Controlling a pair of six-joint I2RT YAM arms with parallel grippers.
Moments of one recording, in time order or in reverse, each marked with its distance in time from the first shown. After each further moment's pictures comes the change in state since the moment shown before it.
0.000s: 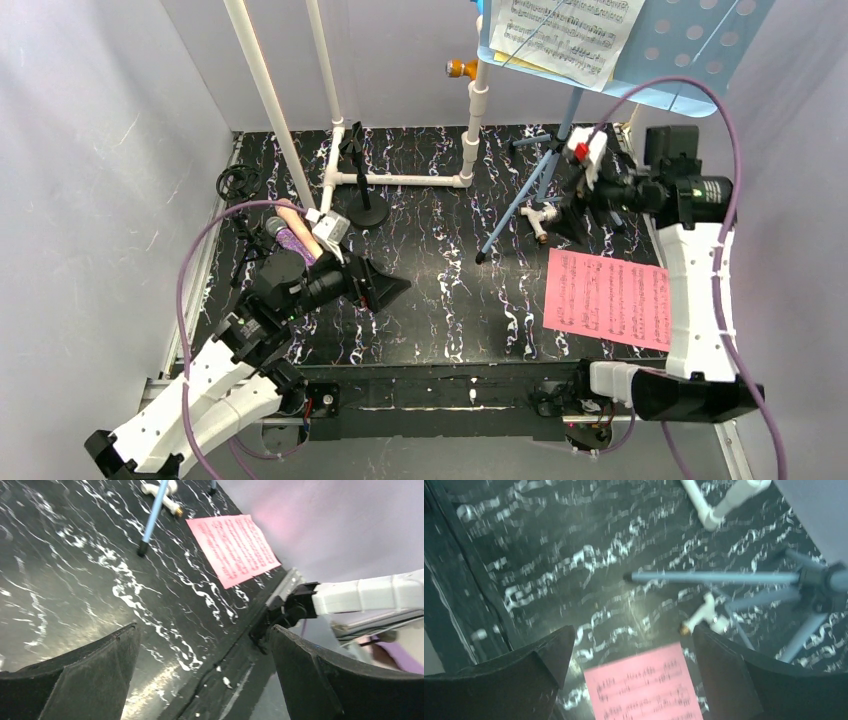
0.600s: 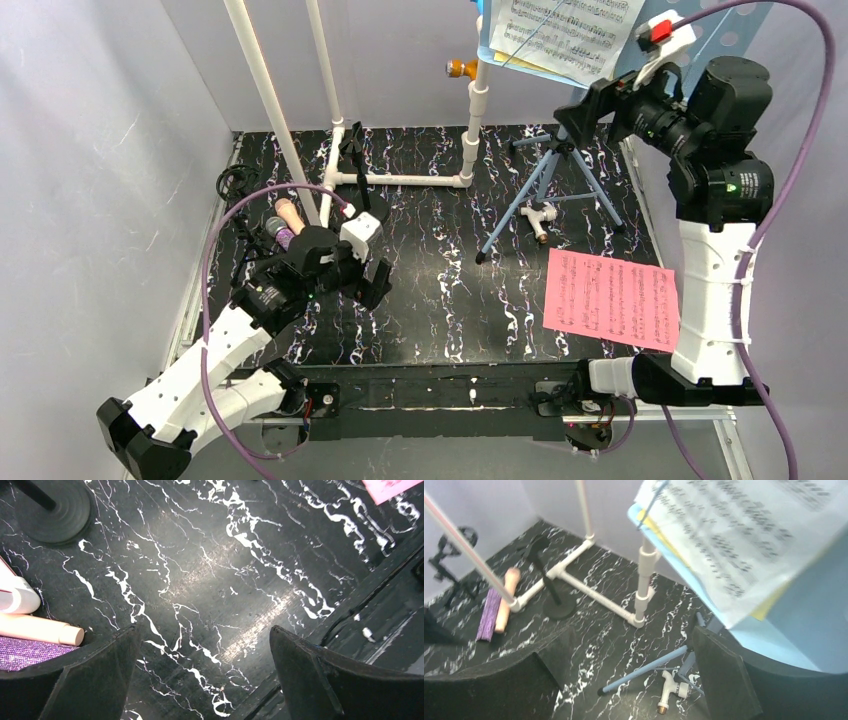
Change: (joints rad) left arm 0.044 0.243 0.232 -0.403 -0.185 0.556; right arm 0.130 0.136 0.434 0.506 0.284 0.853
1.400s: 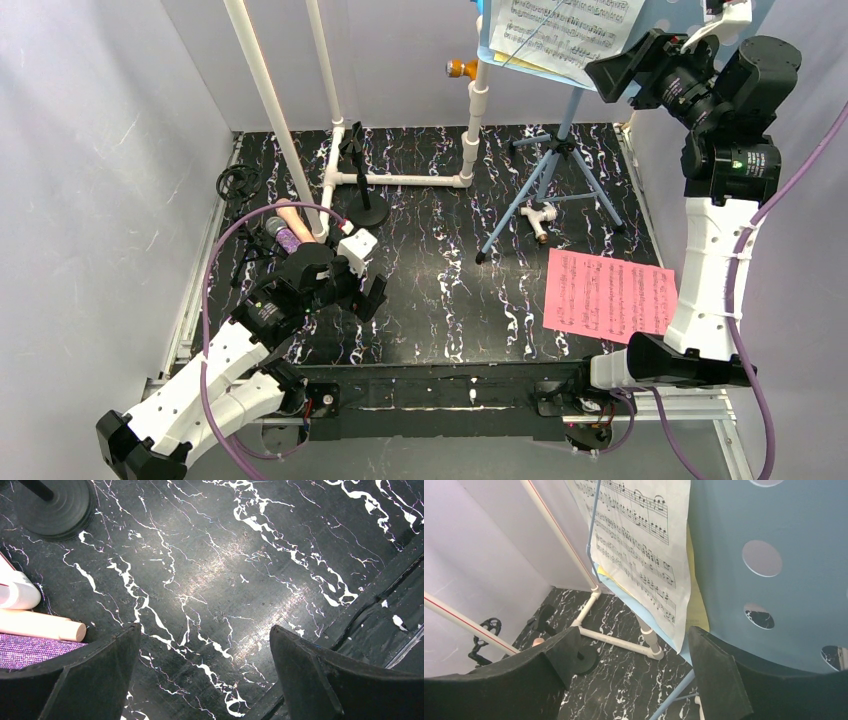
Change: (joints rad) left arm 0.002 -0.099 -0.166 0.067 -0.005 0.074; right arm -0.170 0.072 0.027 0.195 0.014 0.409
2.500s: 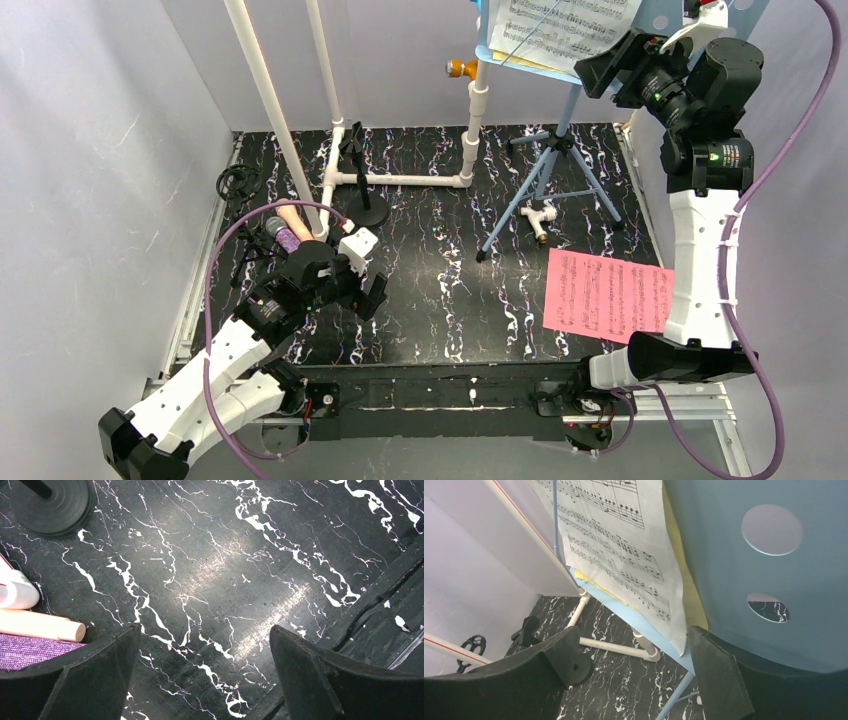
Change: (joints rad) left arm 0.014 0.019 0.000 0.007 0.011 0.003; right arm 0.075 0.019 -0.077 0.065 0.158 0.034
